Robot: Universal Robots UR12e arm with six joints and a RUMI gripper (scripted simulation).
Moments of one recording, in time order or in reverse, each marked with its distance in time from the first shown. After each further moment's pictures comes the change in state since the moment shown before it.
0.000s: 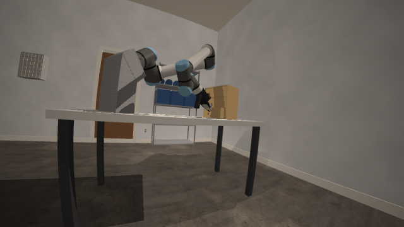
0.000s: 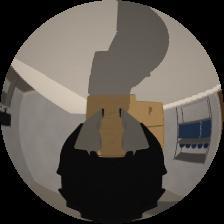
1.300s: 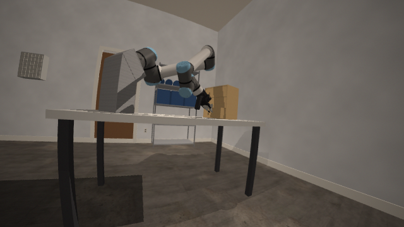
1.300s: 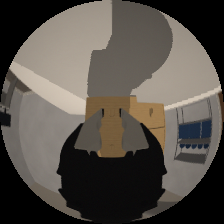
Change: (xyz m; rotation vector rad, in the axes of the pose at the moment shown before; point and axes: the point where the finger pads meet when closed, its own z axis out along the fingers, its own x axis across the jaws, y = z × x) arm 0.000 -0.002 0.010 0.000 0.000 0.000
